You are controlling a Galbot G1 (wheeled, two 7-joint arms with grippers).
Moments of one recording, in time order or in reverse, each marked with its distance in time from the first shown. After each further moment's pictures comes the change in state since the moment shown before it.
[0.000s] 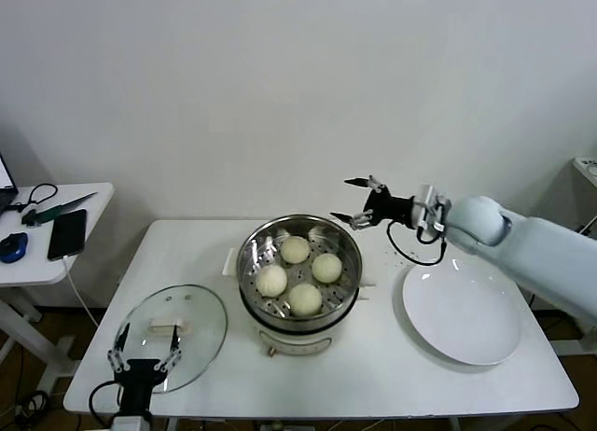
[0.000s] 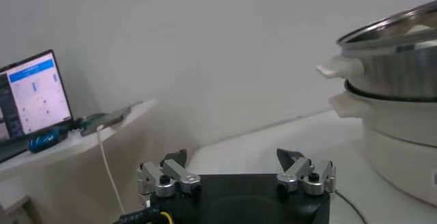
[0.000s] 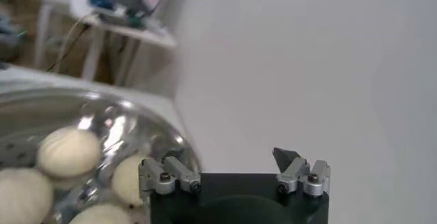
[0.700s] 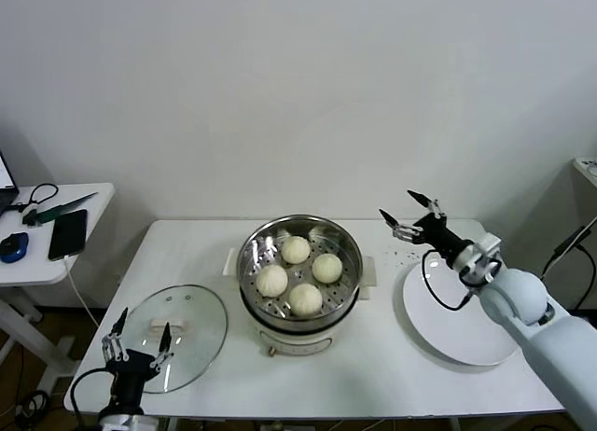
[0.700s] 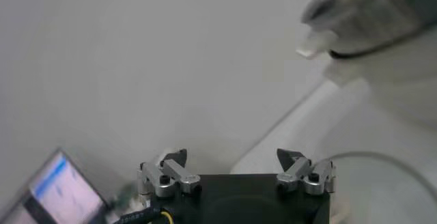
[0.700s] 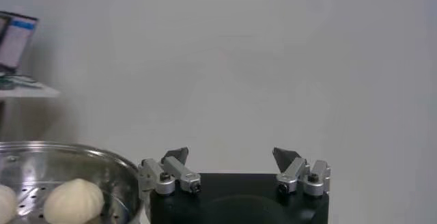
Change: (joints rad) left arm 0.008 -0.007 -0.058 -0.060 0.576 0.025 0.060; right arm -0.926 0.125 0.990 0.126 -0.109 -0.062 0.109
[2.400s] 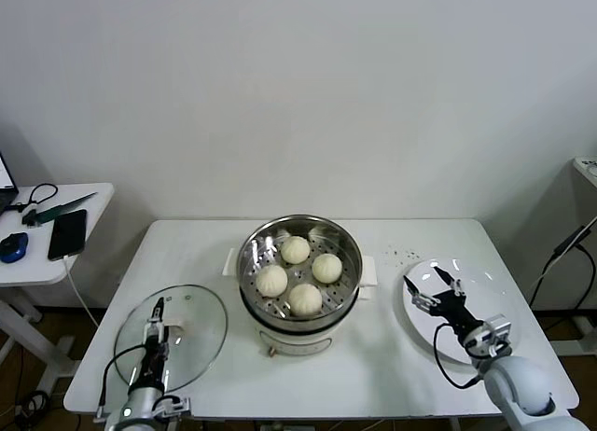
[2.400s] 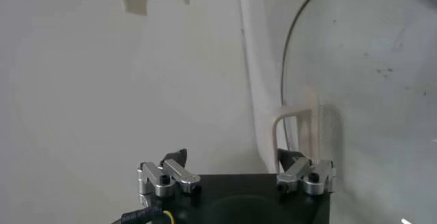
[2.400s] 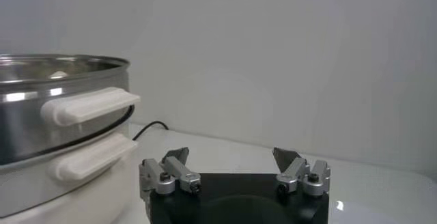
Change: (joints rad) left arm -0.283 0.059 0.055 0.452 0.765 0.086 -0.208; right arm -0.361 0.264 0.272 -0.047 -0.184 -0.017 -0.045
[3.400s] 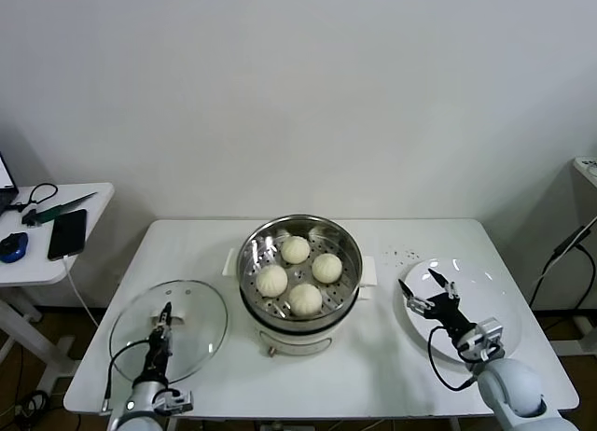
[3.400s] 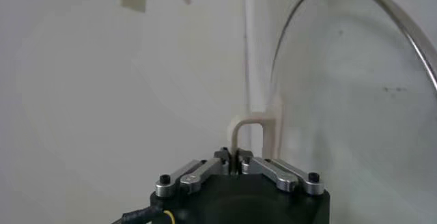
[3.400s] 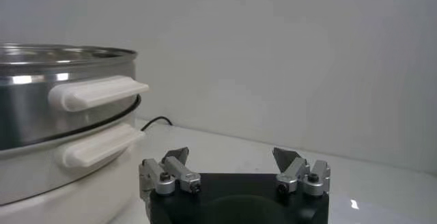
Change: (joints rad) left arm -0.034 0.030 0.024 0.041 -0.093 -0.021 -0.012; right arm 0.012 0.034 -0.007 -0.028 -0.049 0.021 -0.018
